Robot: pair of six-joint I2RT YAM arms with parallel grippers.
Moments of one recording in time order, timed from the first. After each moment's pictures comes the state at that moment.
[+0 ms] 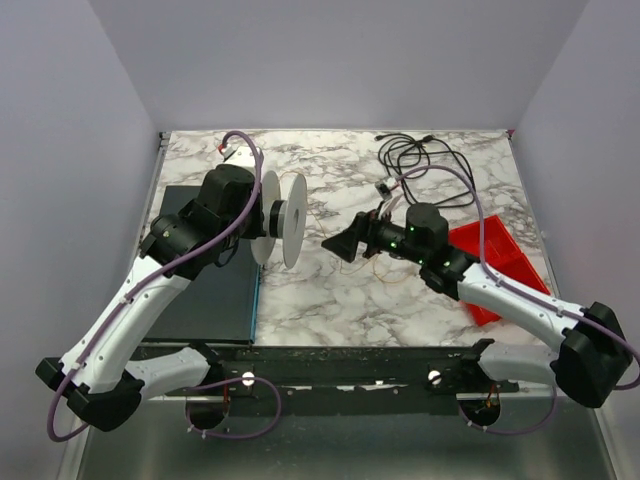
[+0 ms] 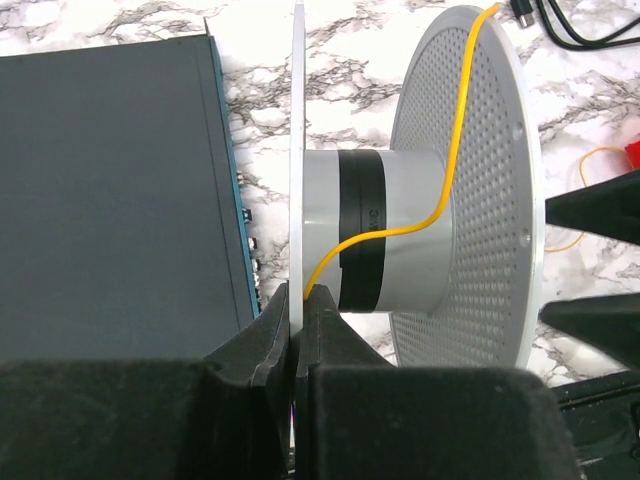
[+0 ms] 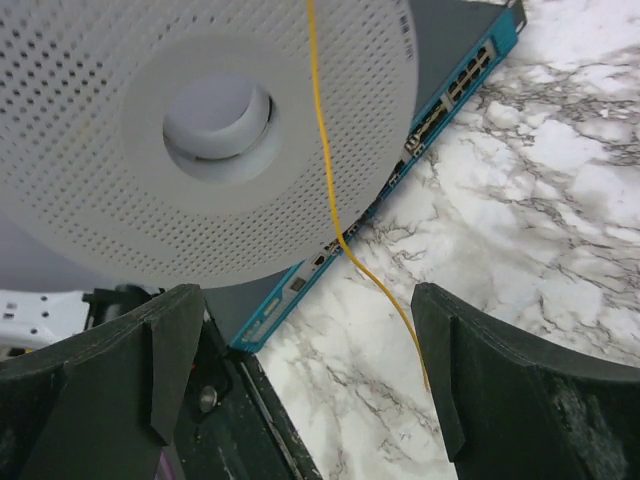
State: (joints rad) left arm -0.64 1.09 1.41 -0.94 -0.30 -0.37; right arm 0.67 1.19 0.77 0.24 -0.32 0.58
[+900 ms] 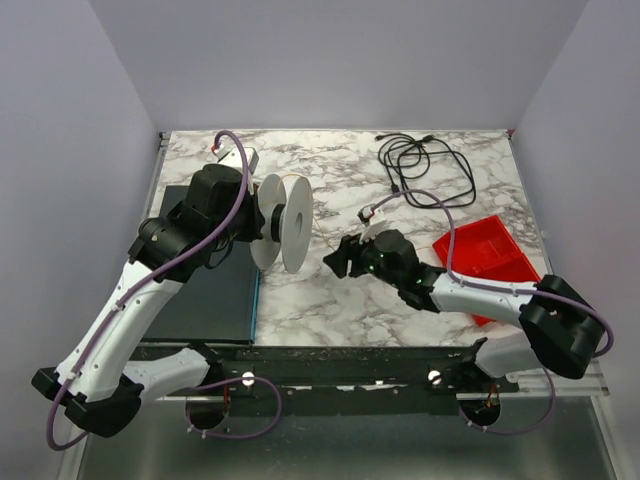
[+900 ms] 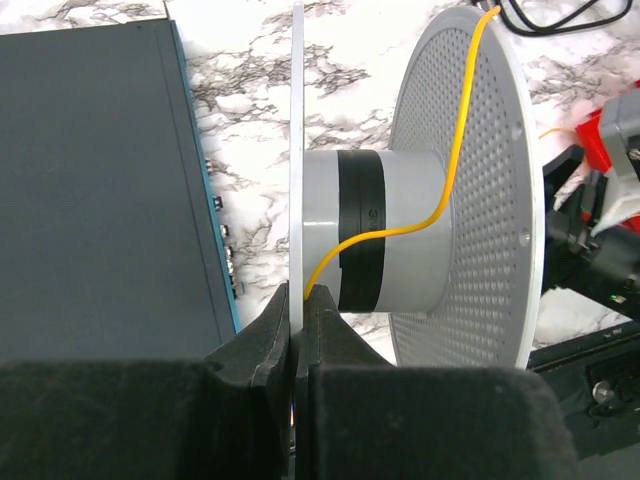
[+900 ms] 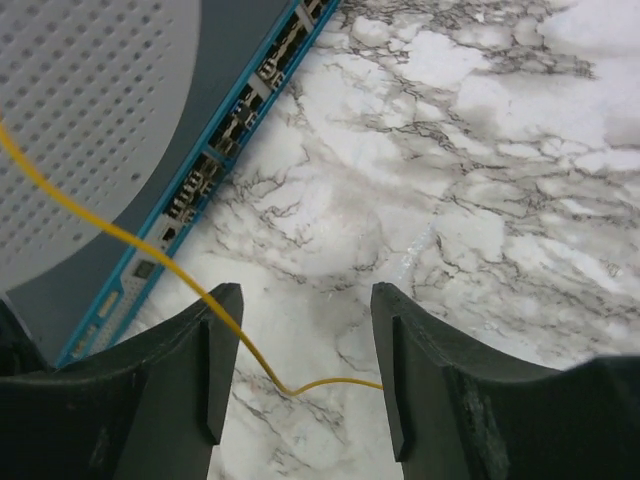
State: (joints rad) left arm -0.59 1.06 1.43 -0.98 -0.18 -0.38; right arm 0.86 1.37 0.63 0.40 0.04 0.44
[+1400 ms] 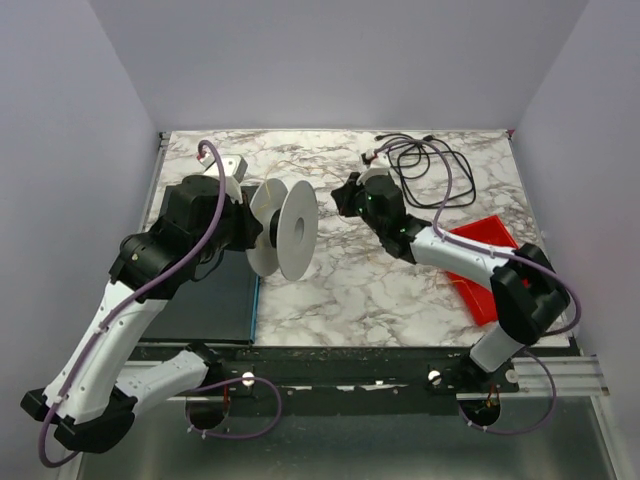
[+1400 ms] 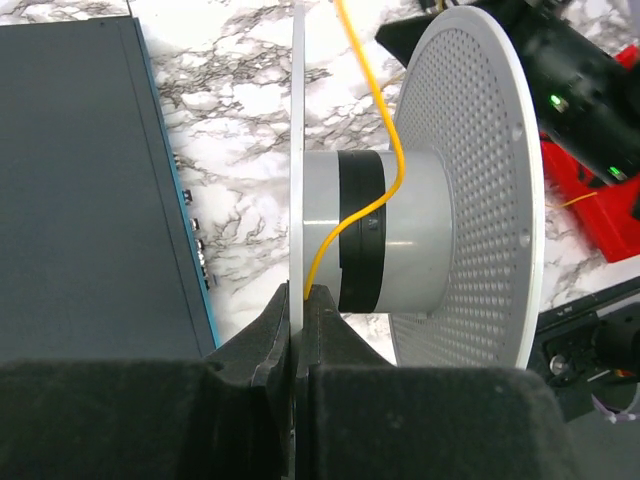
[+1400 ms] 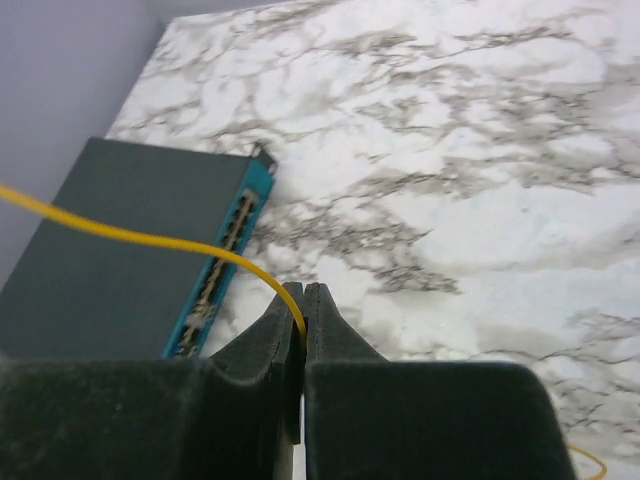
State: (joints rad) left arm -0.58 0.99 1.40 -0.98 -0.10 -0.40; right arm 0.74 1.59 1.01 0.36 0.21 0.44
